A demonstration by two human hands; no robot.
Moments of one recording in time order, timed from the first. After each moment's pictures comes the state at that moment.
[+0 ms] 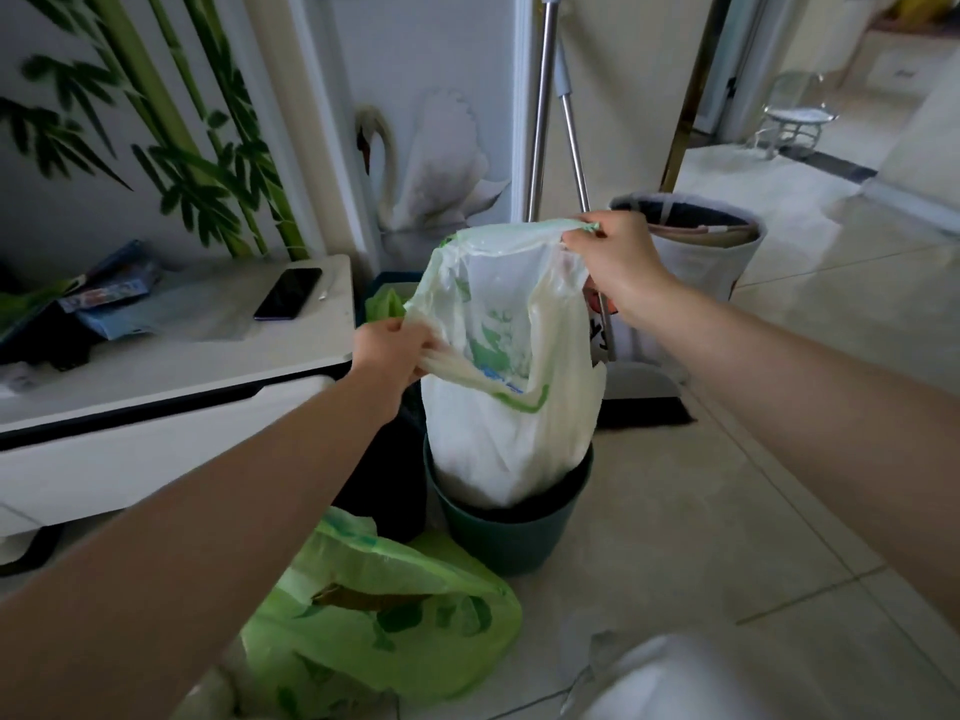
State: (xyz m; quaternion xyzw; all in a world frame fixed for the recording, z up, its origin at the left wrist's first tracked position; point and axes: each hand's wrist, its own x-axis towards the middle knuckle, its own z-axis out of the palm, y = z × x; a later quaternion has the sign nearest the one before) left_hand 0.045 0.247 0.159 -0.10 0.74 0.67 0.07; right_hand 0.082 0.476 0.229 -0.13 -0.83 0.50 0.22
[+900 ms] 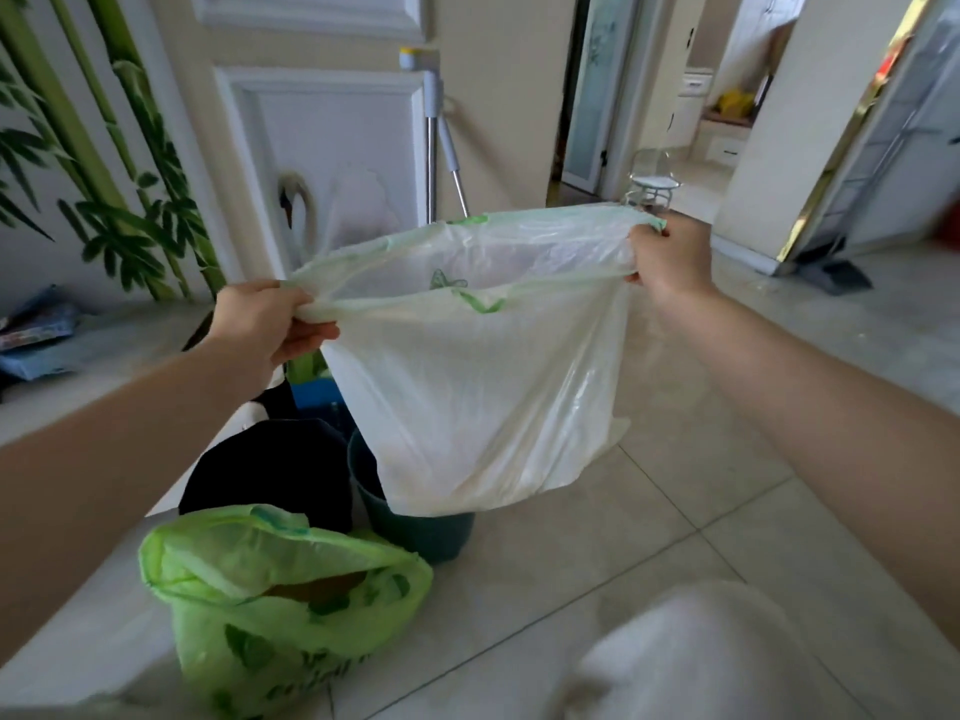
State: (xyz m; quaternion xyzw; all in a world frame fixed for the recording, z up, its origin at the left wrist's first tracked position) left_hand 0.144 0.212 0.295 -0.04 0.70 0.72 0.03; right_hand 0.254 0.560 0.330 -0.30 -0.73 0.47 0.39
